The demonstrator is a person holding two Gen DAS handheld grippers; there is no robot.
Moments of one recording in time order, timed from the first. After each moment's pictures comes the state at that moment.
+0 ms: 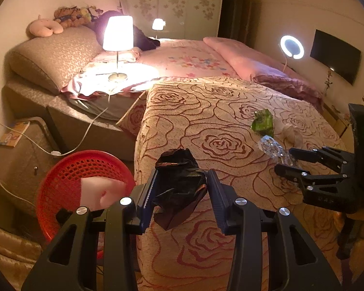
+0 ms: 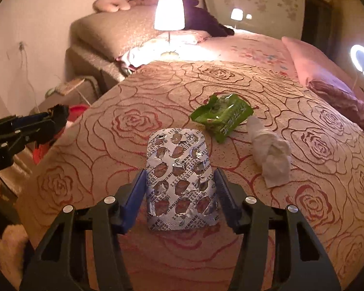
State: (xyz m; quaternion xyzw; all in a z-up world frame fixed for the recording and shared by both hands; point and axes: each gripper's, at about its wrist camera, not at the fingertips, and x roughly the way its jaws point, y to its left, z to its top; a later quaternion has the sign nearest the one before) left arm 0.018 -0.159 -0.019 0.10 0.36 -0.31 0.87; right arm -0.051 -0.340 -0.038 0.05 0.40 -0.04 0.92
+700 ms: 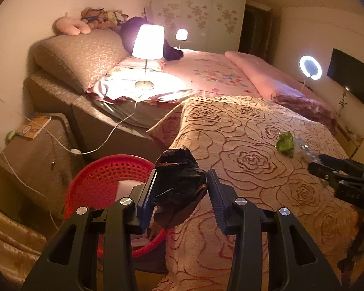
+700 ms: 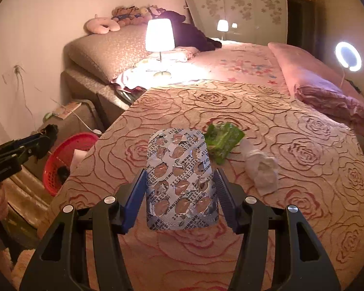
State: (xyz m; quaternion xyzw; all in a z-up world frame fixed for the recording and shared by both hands) left arm 0.034 -0.107 0.000 0.06 0.34 -0.26 0.90; right arm -0.063 -0.334 0.000 0.08 0.36 -0.08 0.93
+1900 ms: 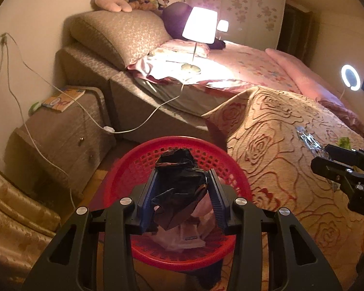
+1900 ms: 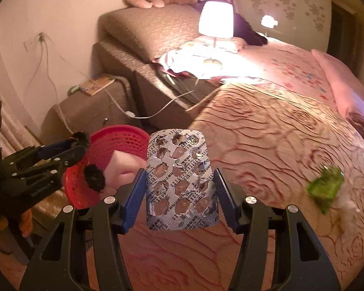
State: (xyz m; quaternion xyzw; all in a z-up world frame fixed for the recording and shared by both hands) left arm 0.092 -0.042 -0.043 0.04 0.38 -0.16 0.91; right arm 0.050 -0.218 -0.014 0.02 0.40 0.03 0.91
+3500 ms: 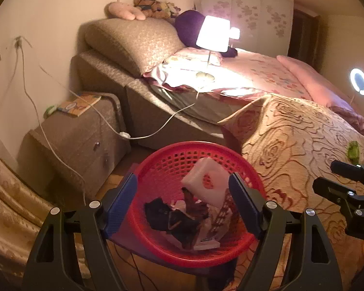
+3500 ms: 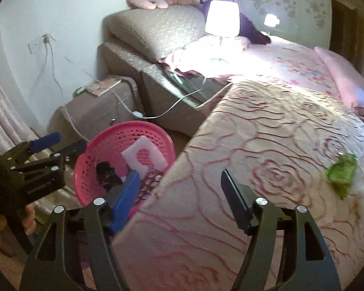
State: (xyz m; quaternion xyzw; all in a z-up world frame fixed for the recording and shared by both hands) left arm 0.078 -0.031 -0.033 0.05 0.35 -0.12 0.93; right arm 0.034 -0.207 -0.023 0.04 0.39 0.03 0.92
